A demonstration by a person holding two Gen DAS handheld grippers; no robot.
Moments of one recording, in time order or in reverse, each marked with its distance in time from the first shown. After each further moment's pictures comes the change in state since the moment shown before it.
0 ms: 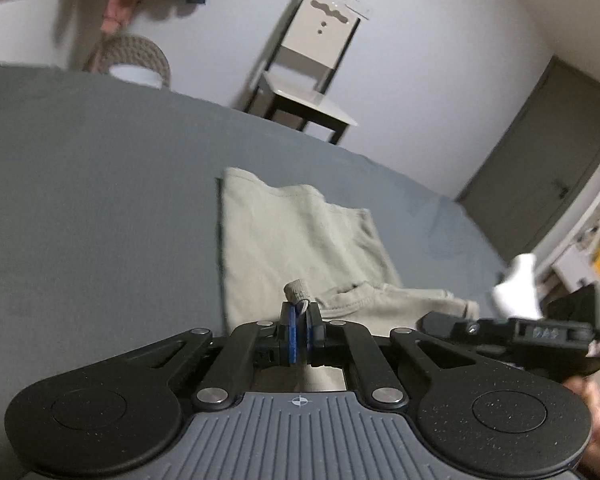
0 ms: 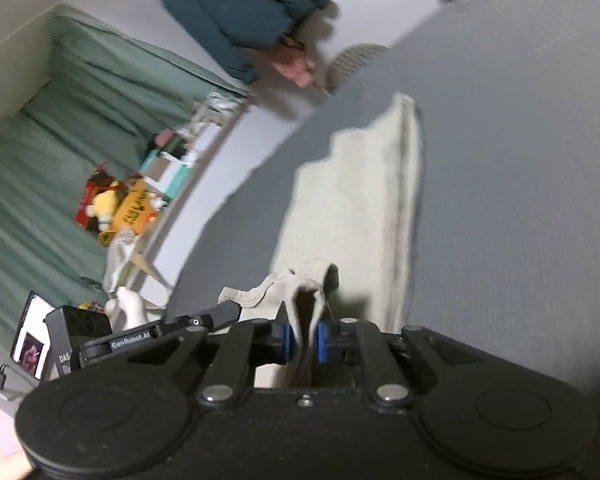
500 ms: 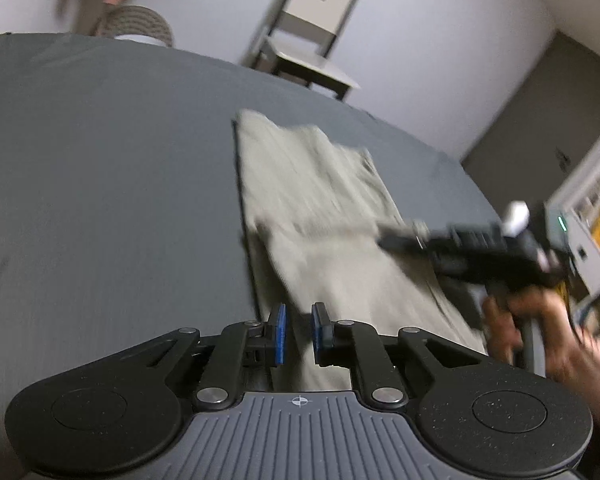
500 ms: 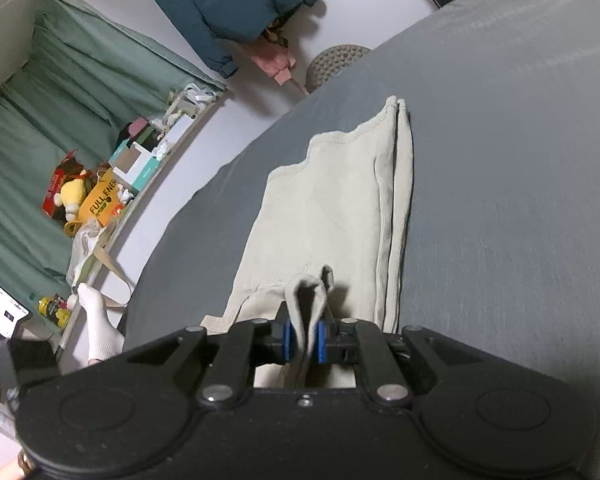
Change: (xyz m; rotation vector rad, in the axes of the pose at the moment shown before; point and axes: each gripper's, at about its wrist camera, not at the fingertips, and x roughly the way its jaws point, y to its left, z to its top) left arm -0.045 0.004 -0.042 0.004 0.129 -0.031; right arm 0.039 -0.012 0.012 0.001 0.037 -0.126
